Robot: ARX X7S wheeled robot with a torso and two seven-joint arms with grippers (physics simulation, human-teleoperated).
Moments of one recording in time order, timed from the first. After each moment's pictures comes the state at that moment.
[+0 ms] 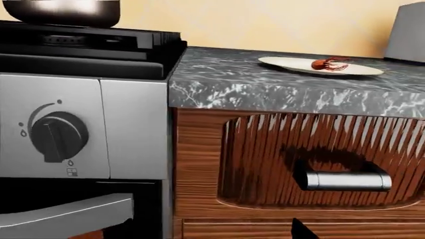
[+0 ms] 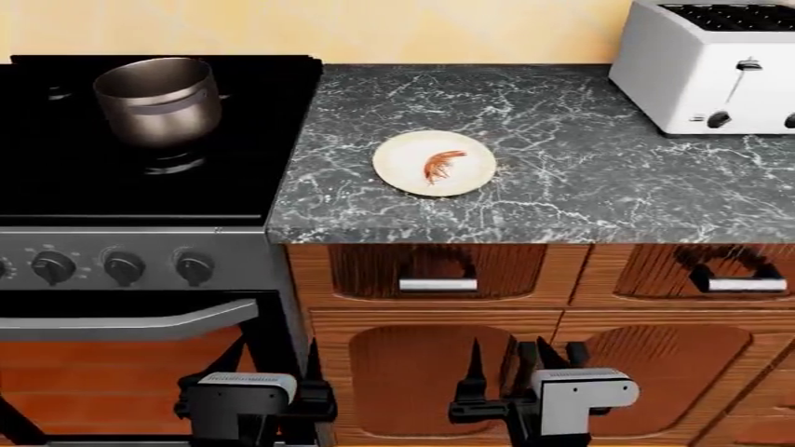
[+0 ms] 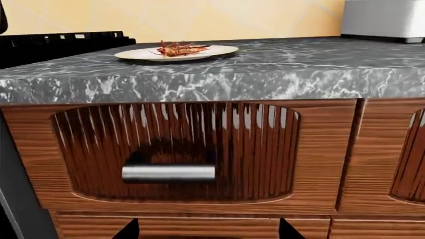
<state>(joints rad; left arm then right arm) 0.01 -0.12 0.11 0.02 -0.18 0.00 -0.05 0.01 0.10 -0.14 0.02 0.14 0.01 0.08</state>
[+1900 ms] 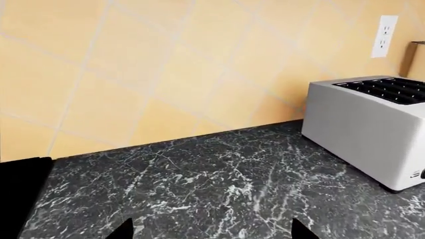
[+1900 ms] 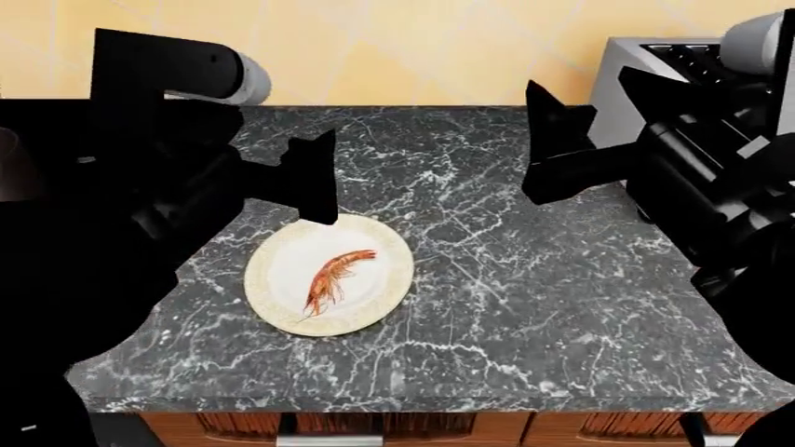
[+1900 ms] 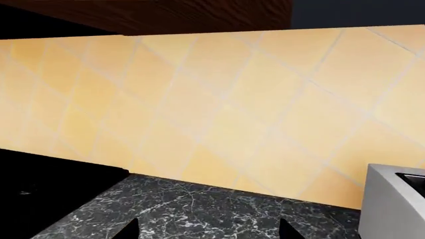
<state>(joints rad) -1.05 -0.38 -0.02 0.44 -1.48 -1.44 -0.78 0.99 0.43 0.21 -0.61 1.31 1.42 0.55</state>
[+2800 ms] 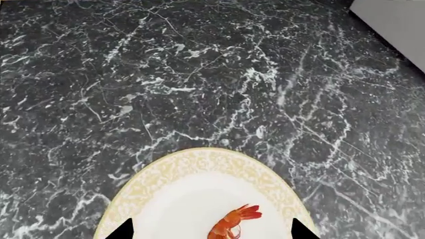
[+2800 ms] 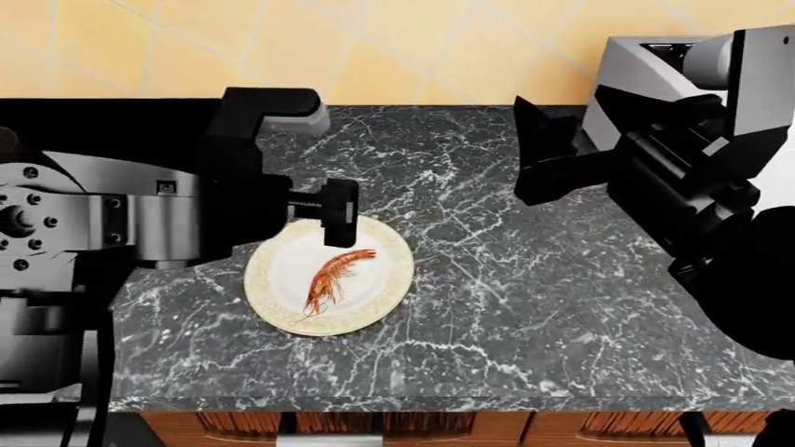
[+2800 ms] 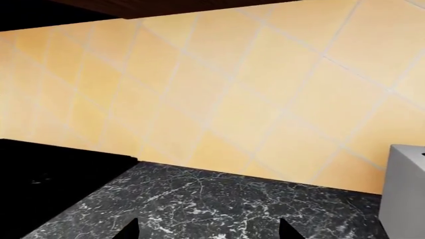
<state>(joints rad) -1.21 -0.34 0.25 -0.19 -1.52 -1.47 -0.84 0.93 0.47 0.10 -0.50 1.16 1.25 0.36</state>
